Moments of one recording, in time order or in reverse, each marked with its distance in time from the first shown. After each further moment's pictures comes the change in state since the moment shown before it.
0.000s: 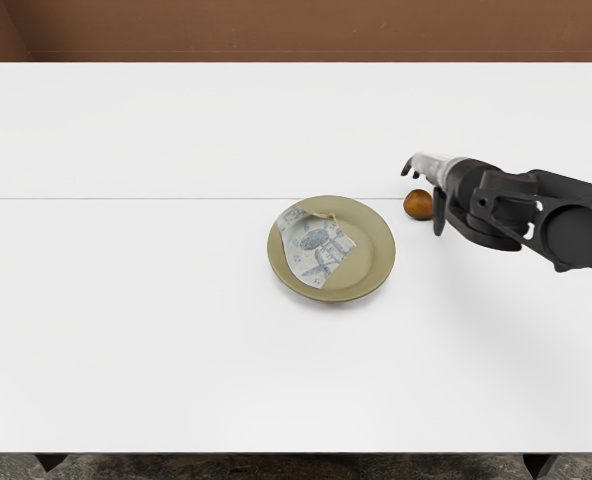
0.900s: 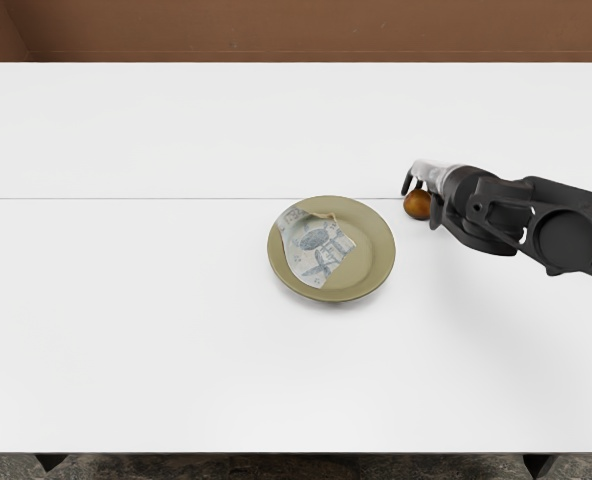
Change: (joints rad) left arm 0.000 0.000 0.000 0.000 0.000 0.000 0.000; right arm -0.017 0.021 -0.005 -0.031 0.003 -0.003 0.000
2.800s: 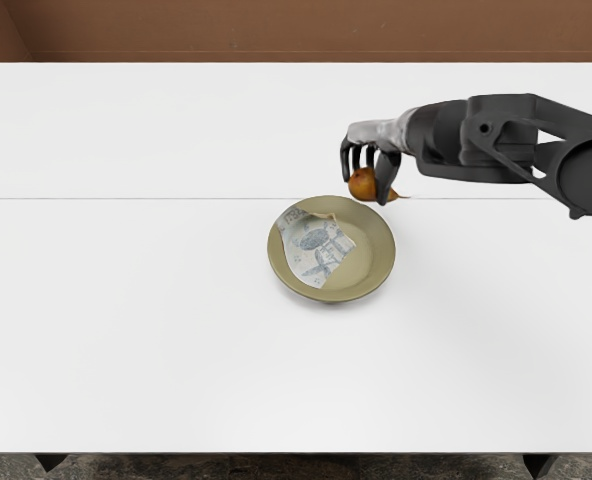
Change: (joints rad) left arm 0.000 0.000 0.000 0.000 0.000 0.000 0.000; right arm 0.151 -0.047 0.200 0.226 0.051 0.359 0.000
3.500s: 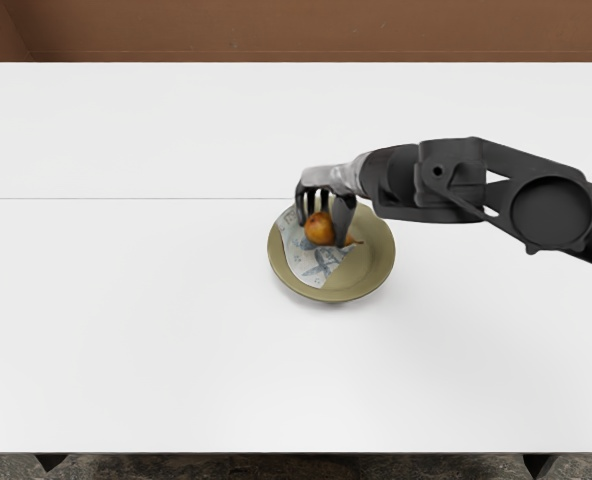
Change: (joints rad) left arm 0.001 0.000 0.000 0.000 0.000 0.000 0.000; right arm -0.072 0.103 0.004 0.028 0.008 -0.022 0.000
